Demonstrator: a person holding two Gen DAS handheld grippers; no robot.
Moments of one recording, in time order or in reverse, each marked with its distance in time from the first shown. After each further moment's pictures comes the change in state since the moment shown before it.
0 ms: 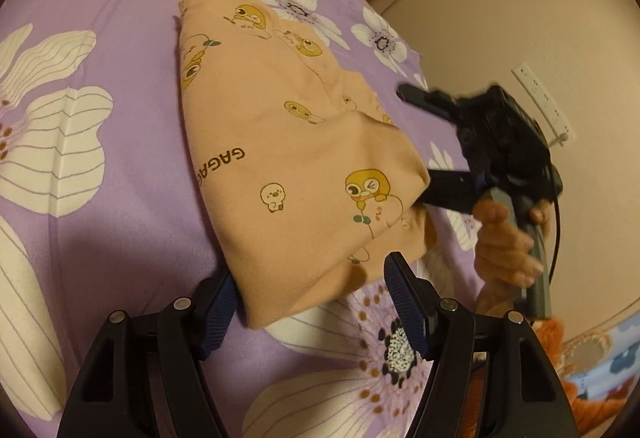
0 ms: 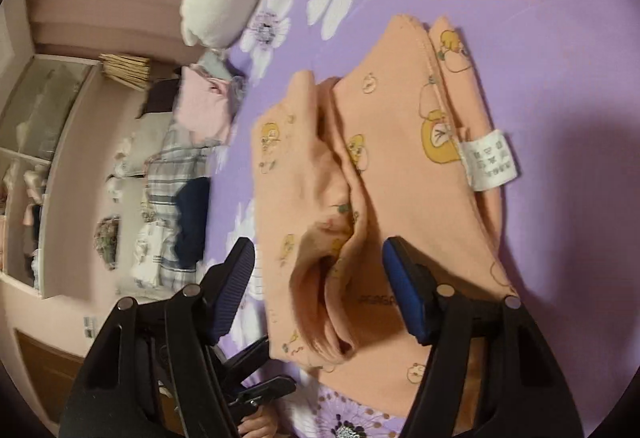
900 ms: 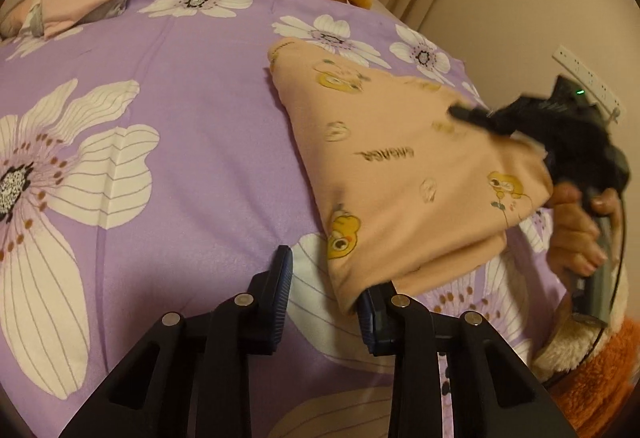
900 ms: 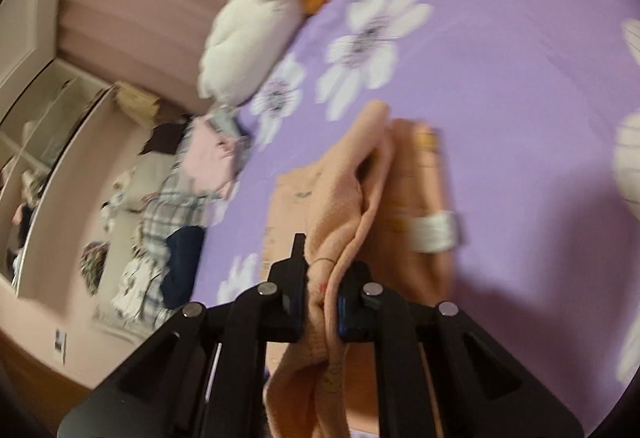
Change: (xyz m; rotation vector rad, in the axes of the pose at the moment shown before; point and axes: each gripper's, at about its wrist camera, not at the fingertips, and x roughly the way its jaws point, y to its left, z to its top) left arm 0.016 -0.018 -0.006 0.110 -0.139 0.301; right arm -0.048 0.000 -0.009 -0.091 -0.266 -0.098
